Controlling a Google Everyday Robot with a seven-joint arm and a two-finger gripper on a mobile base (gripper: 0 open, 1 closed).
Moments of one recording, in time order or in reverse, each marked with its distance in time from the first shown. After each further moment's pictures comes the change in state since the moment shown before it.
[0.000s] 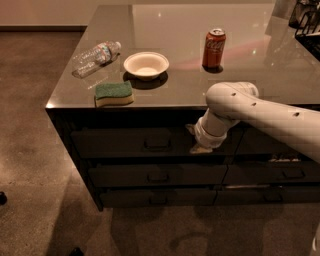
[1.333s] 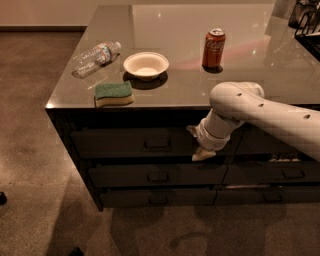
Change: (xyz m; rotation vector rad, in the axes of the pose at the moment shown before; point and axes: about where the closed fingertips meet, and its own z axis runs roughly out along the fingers) arm -0.006 0.017 -0.012 -0.010 -0.014 0.003
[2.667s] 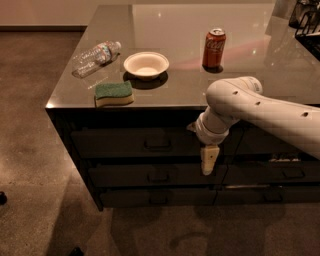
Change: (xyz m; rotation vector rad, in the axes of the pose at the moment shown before) arm 0.007 -0.023 -0.016 0.091 0.070 -0.023
